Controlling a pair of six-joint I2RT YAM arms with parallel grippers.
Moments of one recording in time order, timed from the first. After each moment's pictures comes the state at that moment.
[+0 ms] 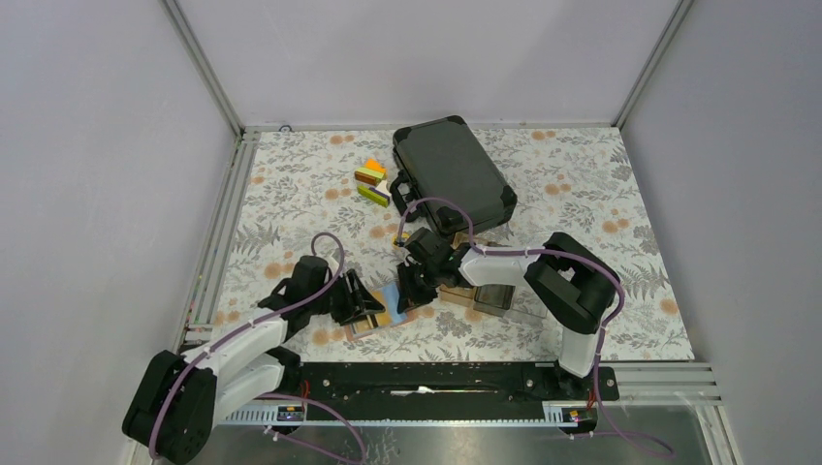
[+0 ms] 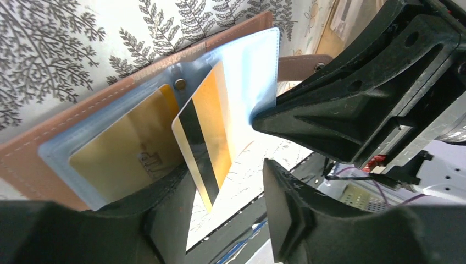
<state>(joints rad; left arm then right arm) -0.41 0.96 0.22 -0.07 0.50 -0.90 0.92 1.85 1.00 -0.16 -0.38 0.66</state>
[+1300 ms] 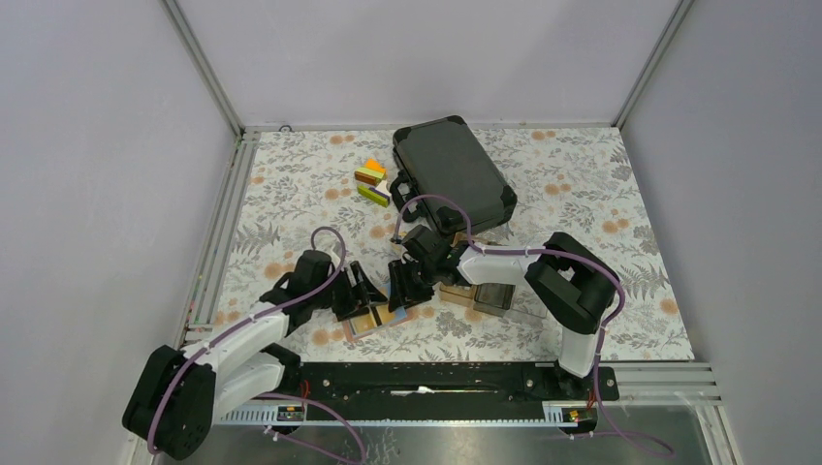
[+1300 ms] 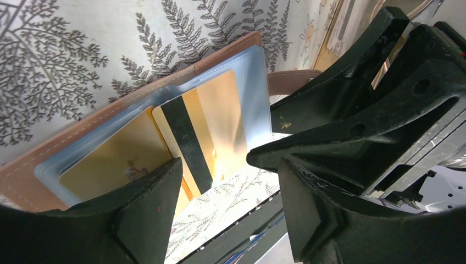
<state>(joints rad) -0.44 0.97 0.30 -0.15 0.41 -0.88 0.93 1.85 1.03 -0.16 -0.39 0.66</state>
